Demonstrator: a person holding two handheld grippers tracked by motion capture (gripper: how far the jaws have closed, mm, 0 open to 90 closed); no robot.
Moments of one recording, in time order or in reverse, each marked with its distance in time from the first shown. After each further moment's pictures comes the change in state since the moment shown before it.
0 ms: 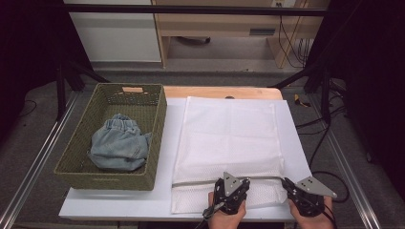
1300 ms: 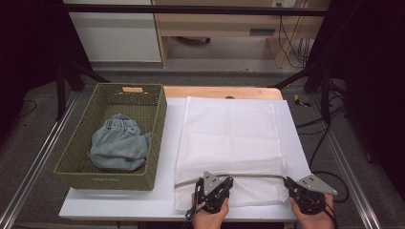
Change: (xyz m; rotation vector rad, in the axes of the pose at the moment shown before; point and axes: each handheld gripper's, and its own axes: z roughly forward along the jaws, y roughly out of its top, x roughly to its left) left arm 0.034 -0.005 -0.028 -0.034 0.038 -0.063; right arm -0.007 -0.002 0.005 0.027 -0.018 0.033
